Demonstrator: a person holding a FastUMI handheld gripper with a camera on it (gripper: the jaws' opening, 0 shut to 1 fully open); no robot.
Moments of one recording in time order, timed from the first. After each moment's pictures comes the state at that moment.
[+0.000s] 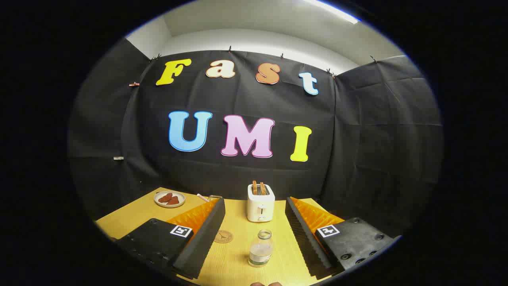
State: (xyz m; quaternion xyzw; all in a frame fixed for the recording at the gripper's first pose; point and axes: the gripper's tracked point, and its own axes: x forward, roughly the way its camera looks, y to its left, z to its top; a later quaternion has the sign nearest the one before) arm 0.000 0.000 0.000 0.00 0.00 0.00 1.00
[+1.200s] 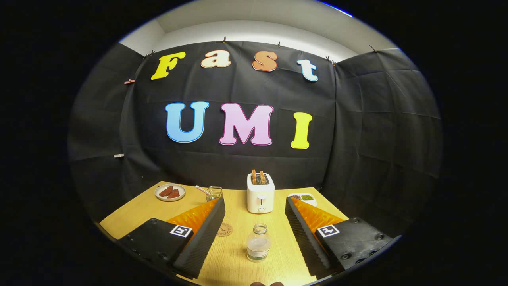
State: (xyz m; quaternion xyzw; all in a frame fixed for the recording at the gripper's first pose) arm 0.014 -0.020 -0.019 0.02 0.05 0.01 1.00
